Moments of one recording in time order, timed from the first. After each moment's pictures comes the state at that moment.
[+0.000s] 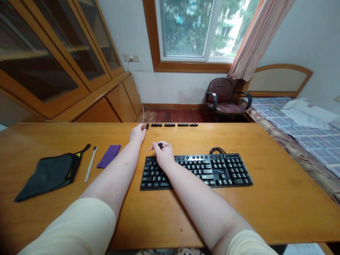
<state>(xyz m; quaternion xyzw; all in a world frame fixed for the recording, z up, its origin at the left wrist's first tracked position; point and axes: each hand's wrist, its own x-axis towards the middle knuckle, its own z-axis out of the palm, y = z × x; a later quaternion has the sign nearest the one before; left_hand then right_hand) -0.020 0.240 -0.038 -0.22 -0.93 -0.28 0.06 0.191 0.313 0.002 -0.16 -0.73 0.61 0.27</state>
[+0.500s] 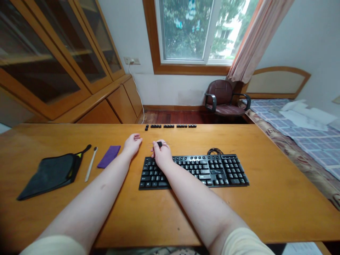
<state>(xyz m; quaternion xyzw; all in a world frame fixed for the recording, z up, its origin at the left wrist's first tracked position) 0.032 0.204 -0.035 -0.13 -0.90 -0.42 -0.01 0.188 0.309 0.001 -0.16 -0.68 0.68 0.22</state>
